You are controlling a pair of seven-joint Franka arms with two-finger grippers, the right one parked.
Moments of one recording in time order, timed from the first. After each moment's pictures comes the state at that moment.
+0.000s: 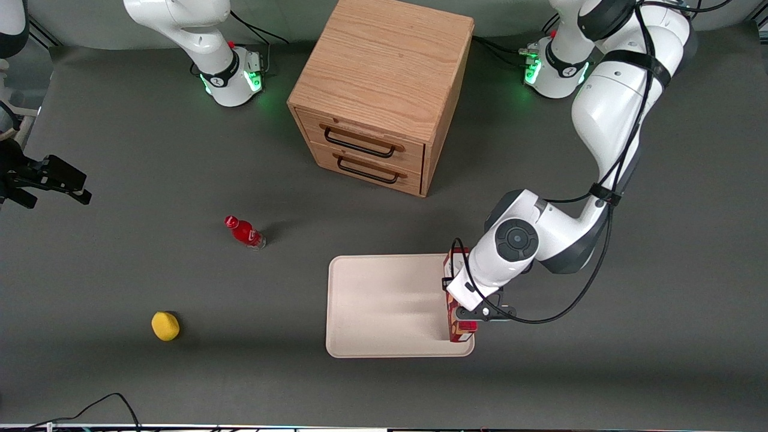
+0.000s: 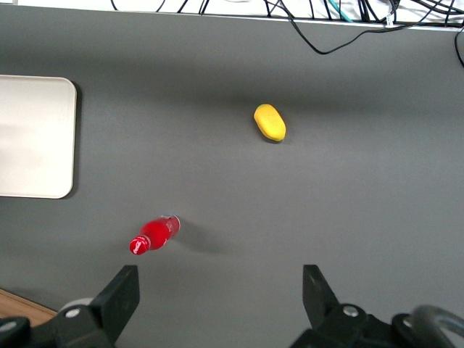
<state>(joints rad) -0.07 0.88 -0.54 -1.31 0.42 2.21 -0.66</state>
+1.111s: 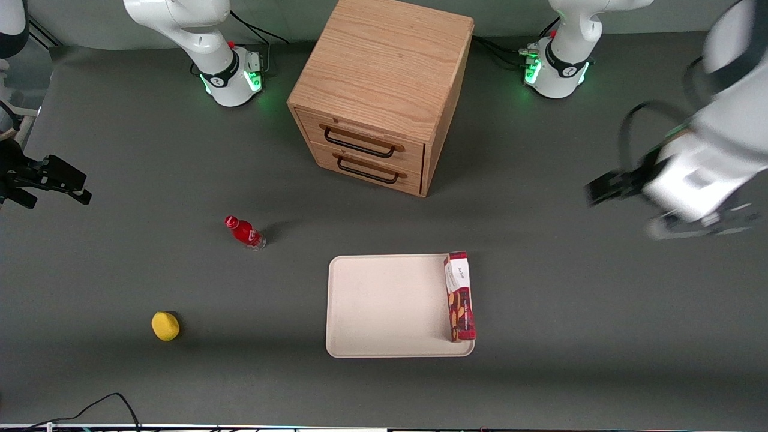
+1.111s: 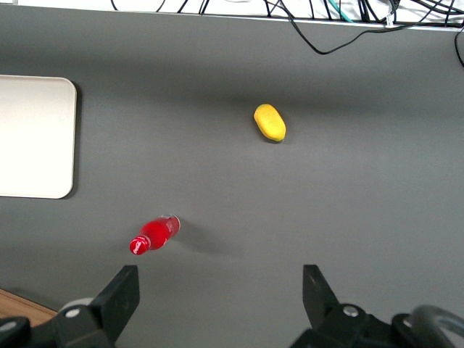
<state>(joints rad) 0.01 0.19 -0.16 -1.27 -0.02 1.36 -0.21</state>
